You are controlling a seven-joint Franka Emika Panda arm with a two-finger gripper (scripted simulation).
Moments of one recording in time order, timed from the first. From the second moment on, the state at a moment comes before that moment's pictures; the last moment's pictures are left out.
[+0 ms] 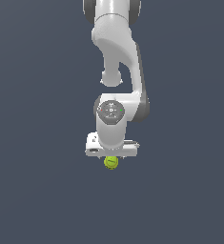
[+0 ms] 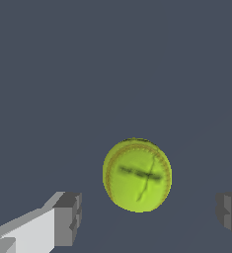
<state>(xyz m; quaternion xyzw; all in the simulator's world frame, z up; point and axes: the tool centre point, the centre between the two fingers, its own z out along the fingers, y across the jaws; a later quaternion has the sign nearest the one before) 0.085 -0.001 0.092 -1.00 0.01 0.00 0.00</state>
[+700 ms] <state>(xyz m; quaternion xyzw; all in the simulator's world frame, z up) 0.085 -0.001 0.049 -1.00 0.01 0.00 0.00</state>
